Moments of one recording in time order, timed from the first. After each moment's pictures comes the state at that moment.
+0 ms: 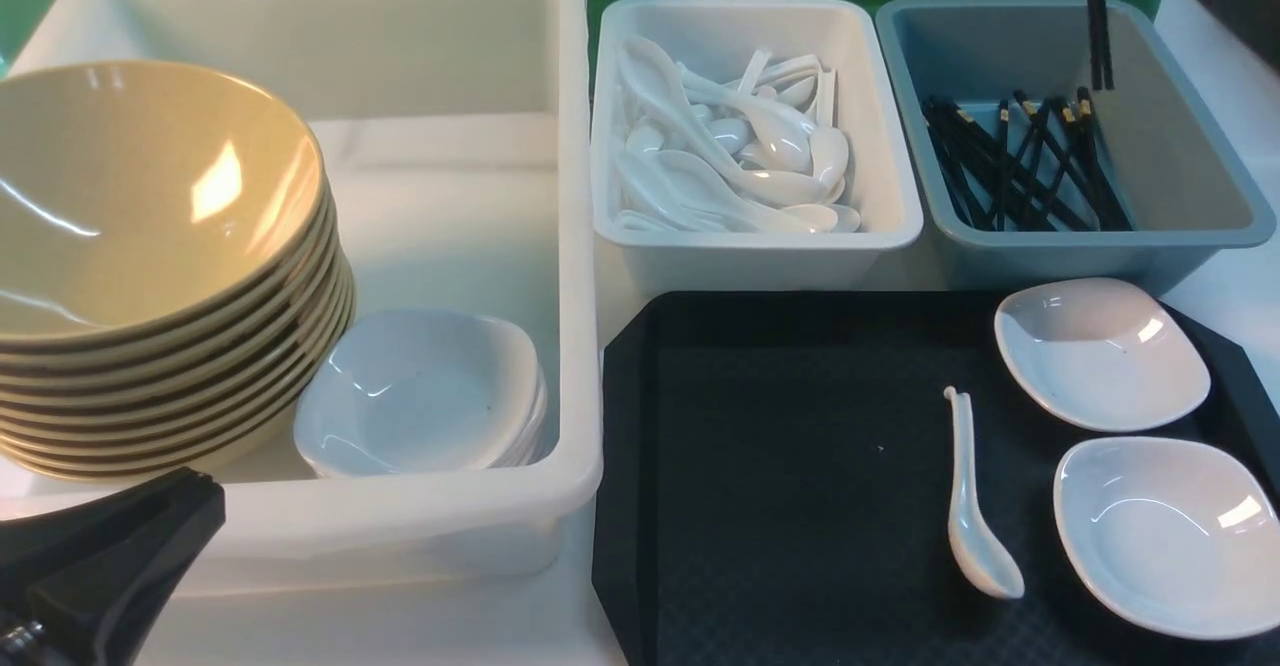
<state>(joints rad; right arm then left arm) 0.25 1.52 -1.06 0.06 -0.55 -0.30 -0.02 0.24 -0.34 -0.78 0.59 0.90</state>
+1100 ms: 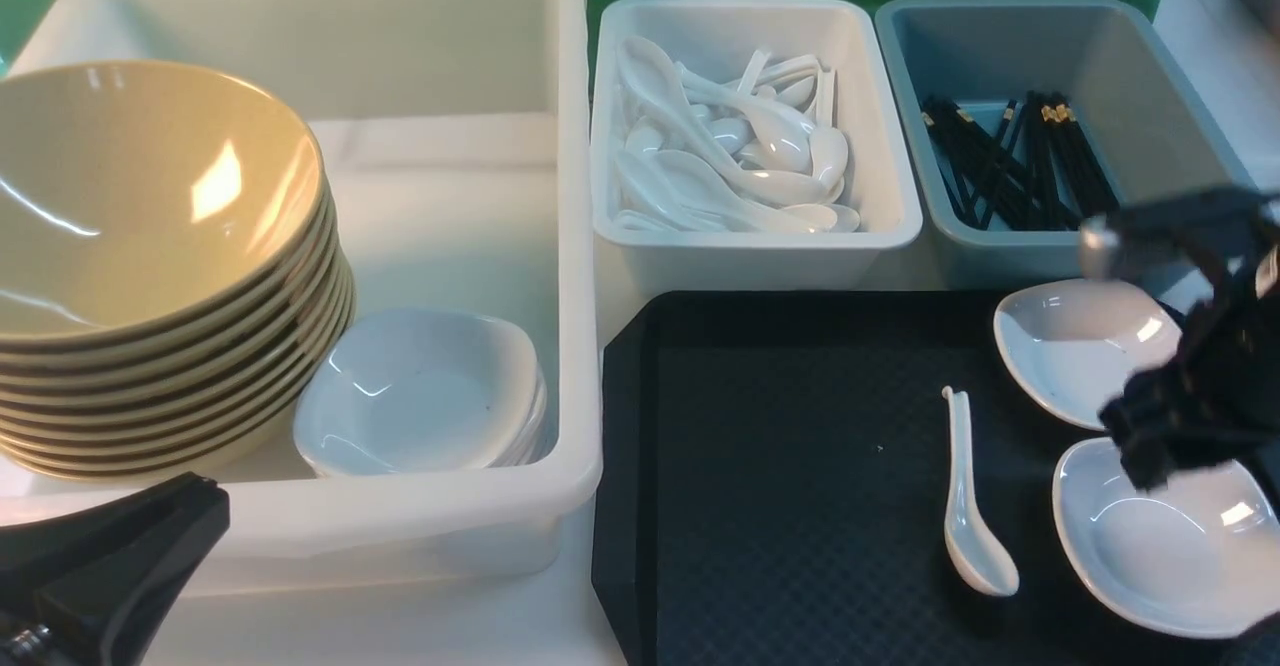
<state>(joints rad) 0.13 1.52 -0.95 -0.02 0.95 -0.03 -0.03 0.24 -0.33 -0.78 0.58 0.90</state>
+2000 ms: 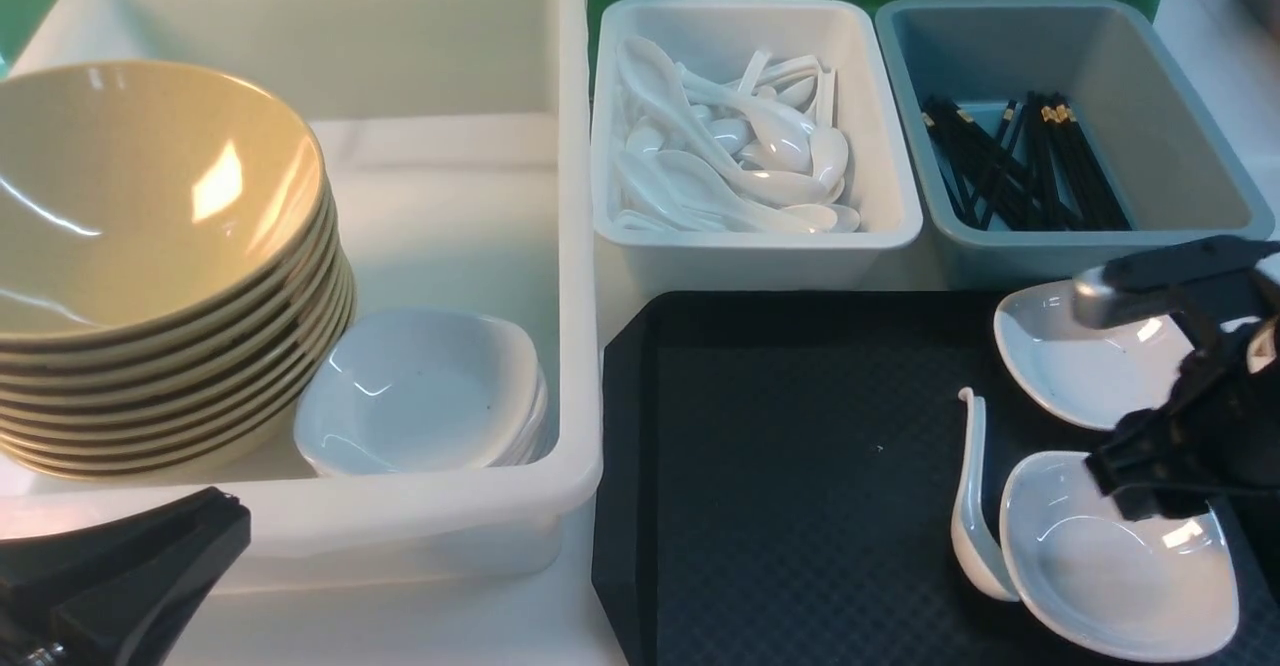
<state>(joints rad) 0.16 1.44 -0.83 -0.06 0.80 0.06 -0.08 0.24 -0.33 -0.77 0.58 0.90</state>
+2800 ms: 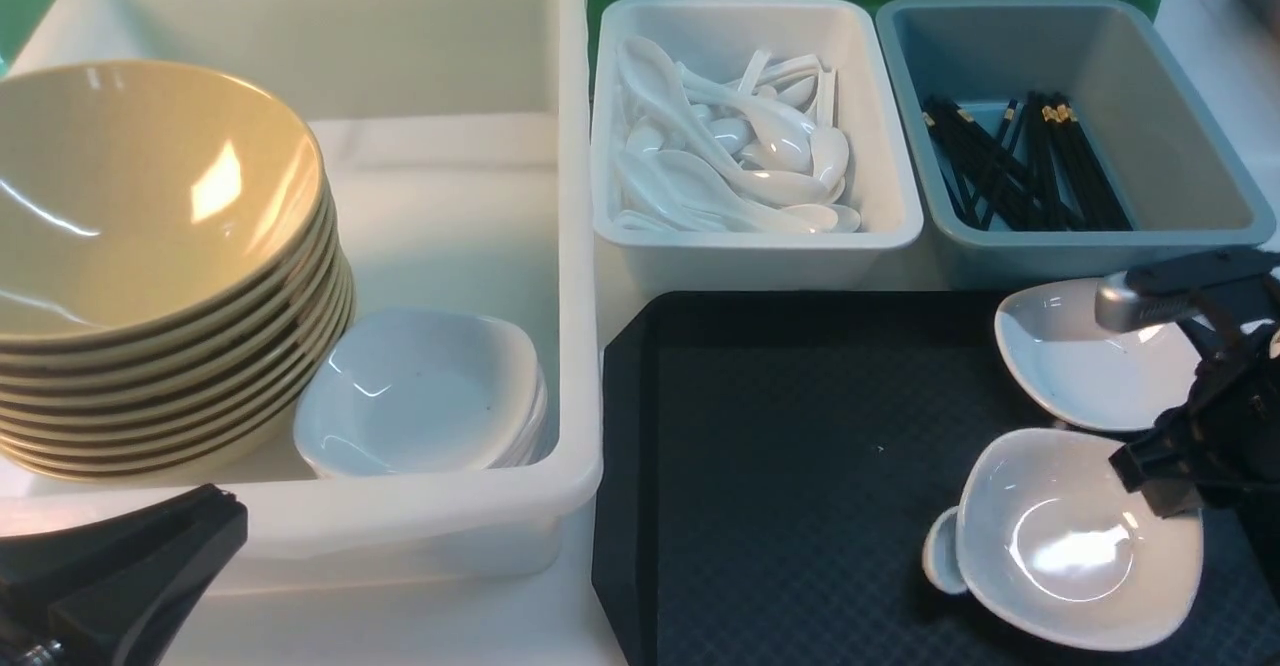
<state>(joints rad) 0.07 1.48 -0.84 0.04 0.78 -0.14 -0.08 0.24 -0.33 -0.77 0.58 0.90</state>
